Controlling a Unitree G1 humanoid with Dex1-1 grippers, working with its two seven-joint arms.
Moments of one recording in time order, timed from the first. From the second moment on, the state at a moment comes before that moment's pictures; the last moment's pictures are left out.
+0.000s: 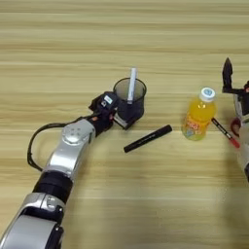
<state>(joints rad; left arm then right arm) -0.36 0.17 -0.12 0.50 0.00 -0.05 -0.50 -0.57 -0.21 -0.30 0.99 0.21 -0.79 0.24</state>
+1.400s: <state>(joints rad) -0.03 0.35 -0.10 -0.07 -0.16 -0.05 -0.70 -0.57 -0.22 -0.30 1.00 0.21 -0.80 0.25</state>
